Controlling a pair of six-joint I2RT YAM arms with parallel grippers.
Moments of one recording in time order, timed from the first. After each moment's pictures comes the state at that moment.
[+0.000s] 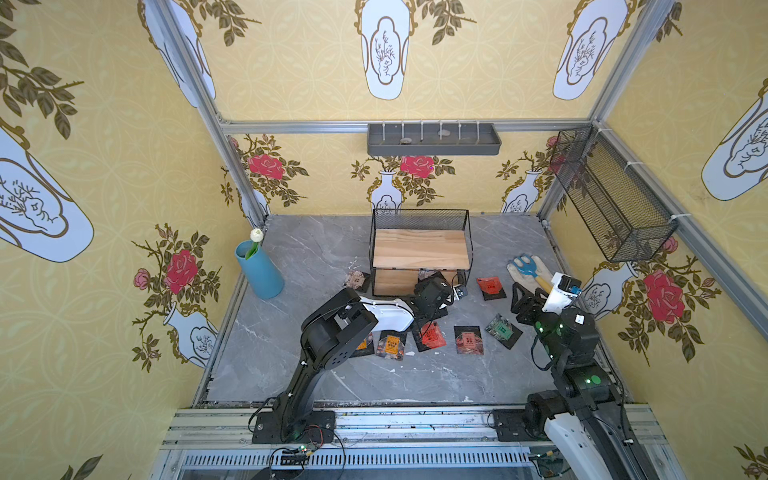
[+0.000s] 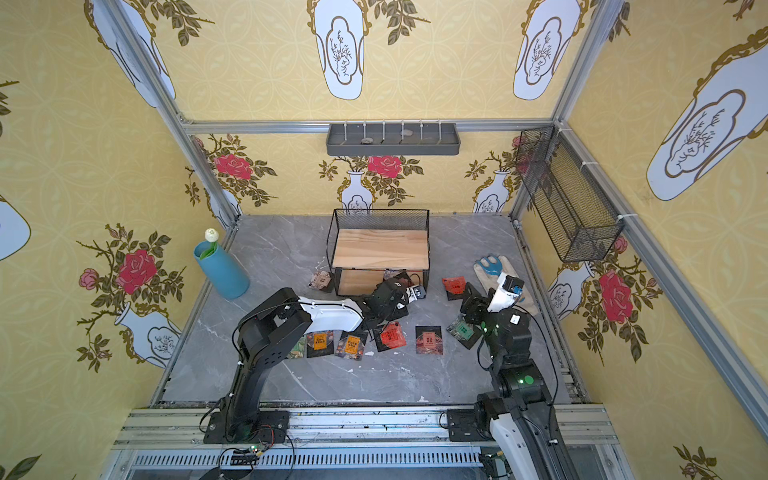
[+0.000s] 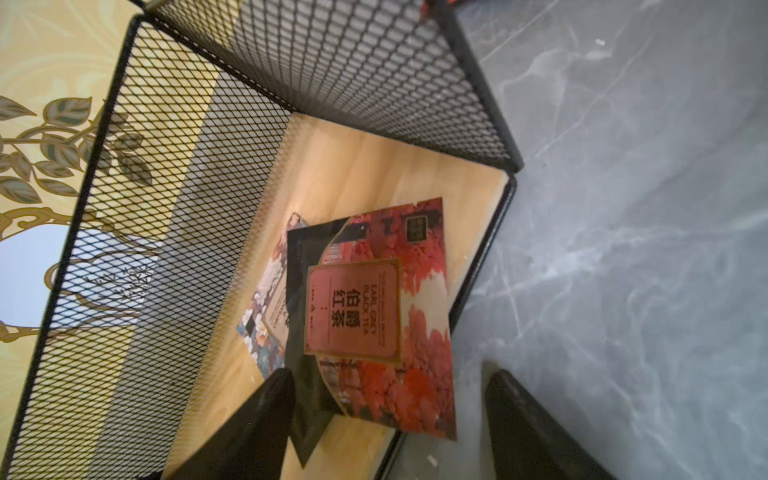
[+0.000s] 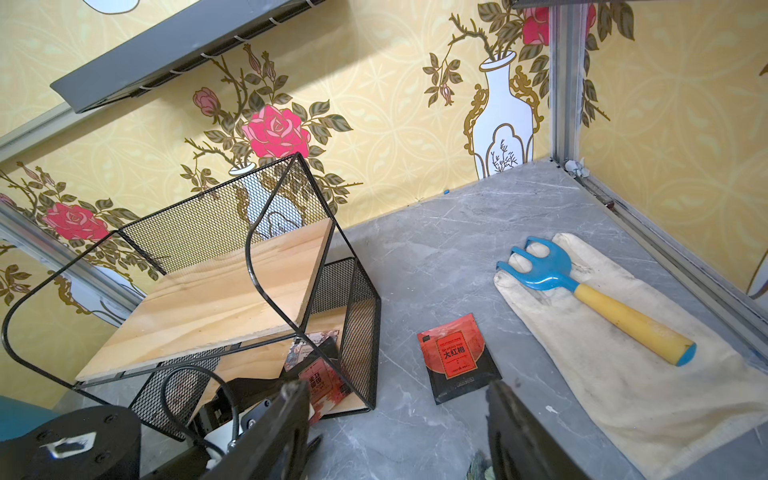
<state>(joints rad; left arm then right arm) -0.97 2.12 1.27 0.13 -0.35 0.53 0.25 0.43 0.44 -0.22 0.09 0.38</state>
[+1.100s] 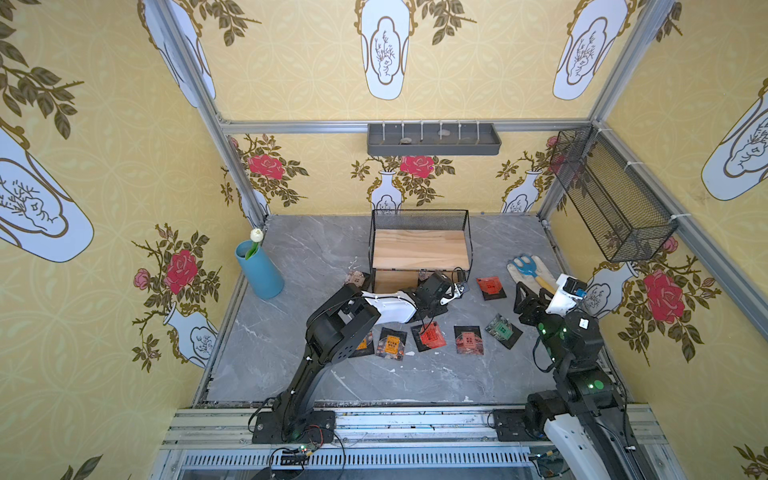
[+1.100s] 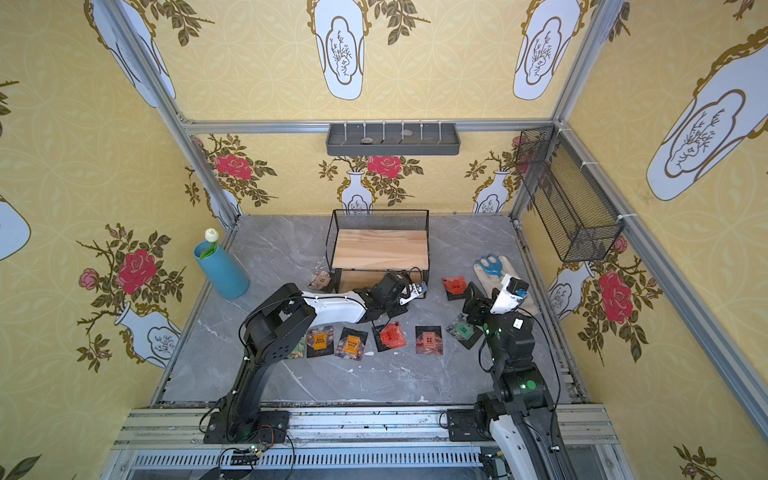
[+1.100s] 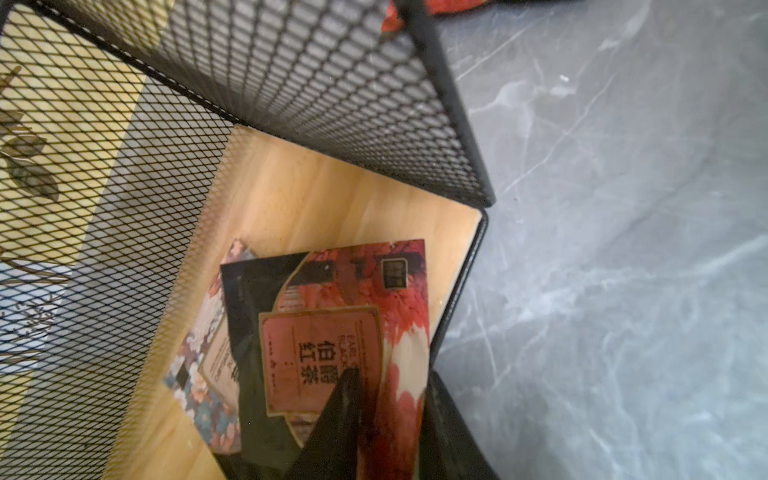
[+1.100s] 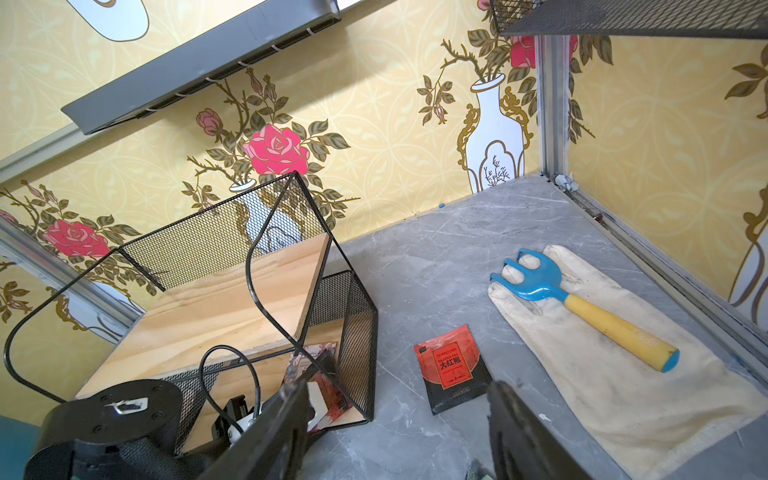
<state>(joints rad) -0.93 2.17 1.37 0.02 -0.19 0.48 0.25 0.39 0.44 -0.23 0.11 0.38</state>
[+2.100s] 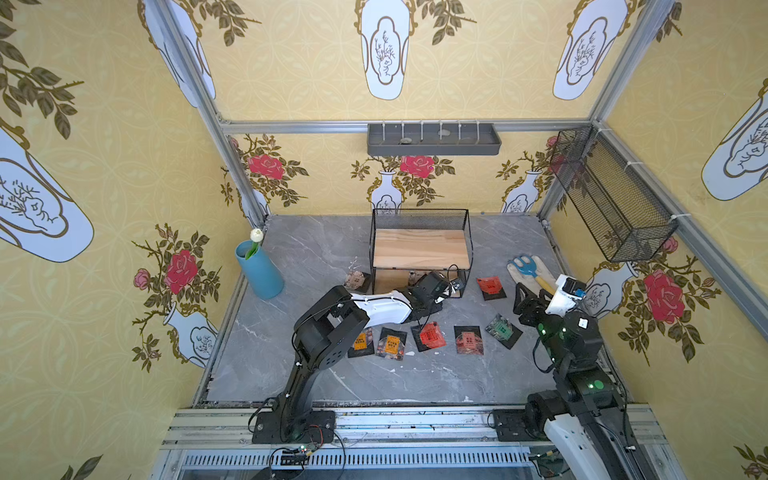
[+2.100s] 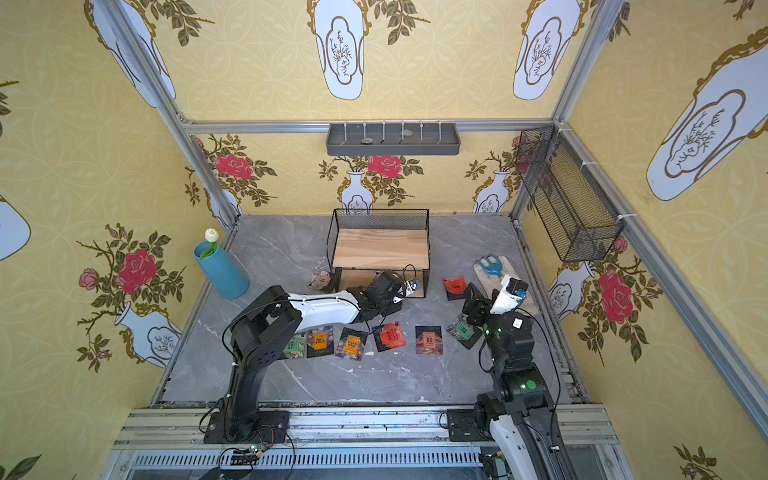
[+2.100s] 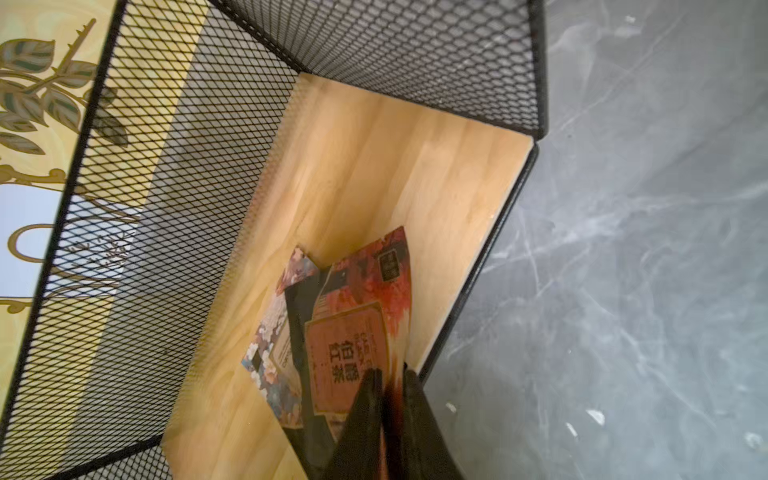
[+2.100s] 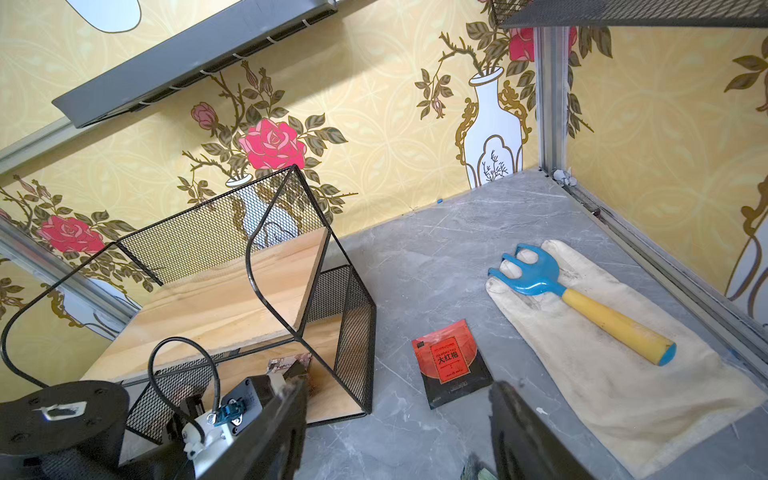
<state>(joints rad) -0.94 2.06 1.32 -0.06 -0.33 0.46 0.25 0.39 0.44 -0.24 0.11 0.38</state>
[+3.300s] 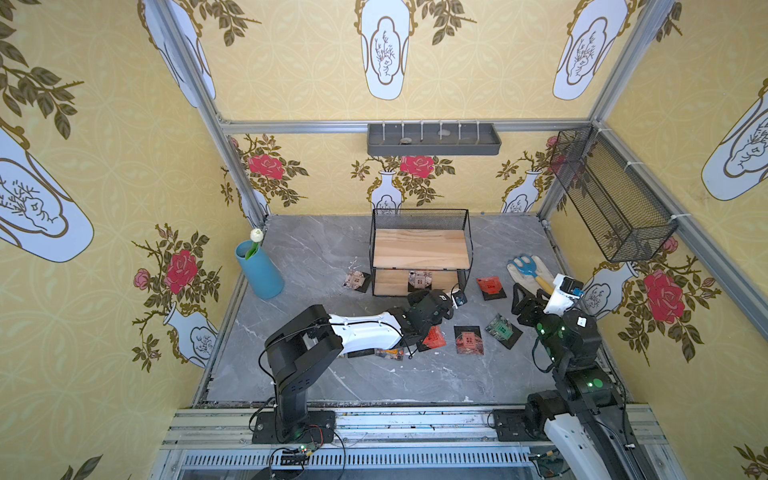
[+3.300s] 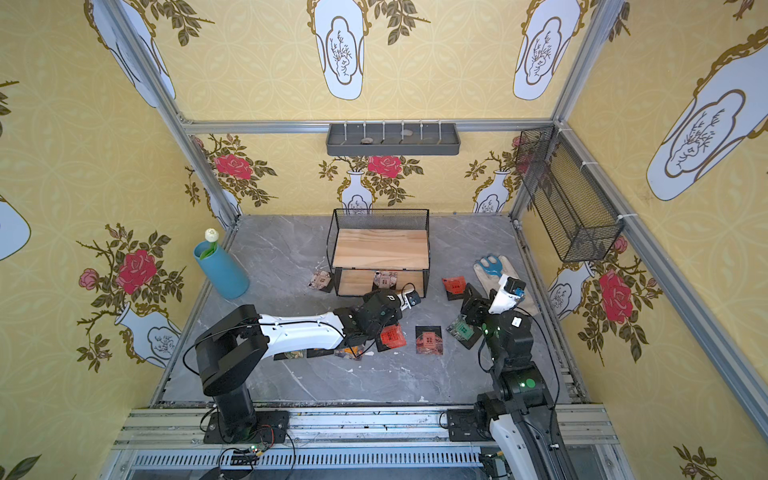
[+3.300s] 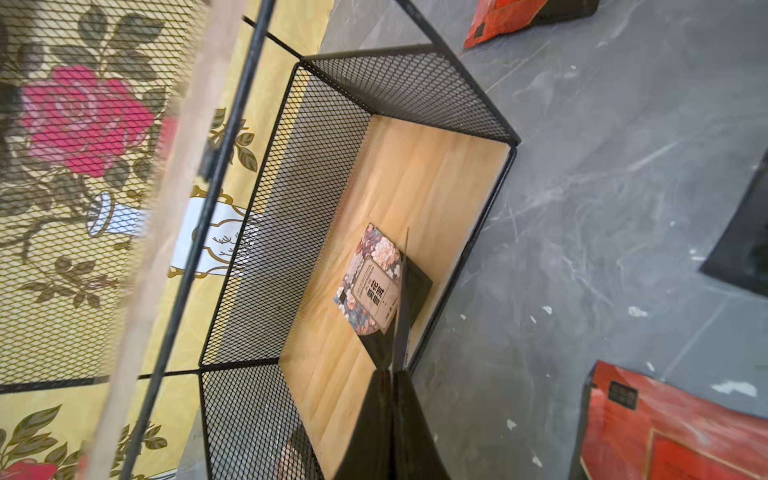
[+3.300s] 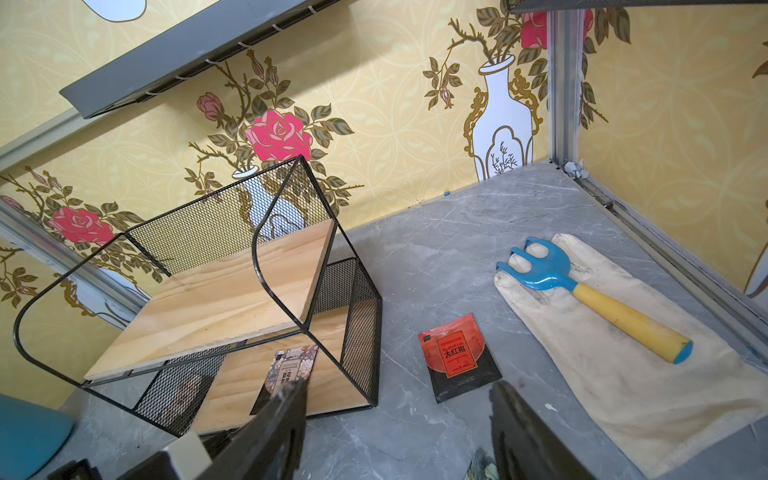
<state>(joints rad) -1.08 1.80 1.07 0.06 -0.59 0.51 0.25 0.40 0.44 -0.24 0.09 0.39</state>
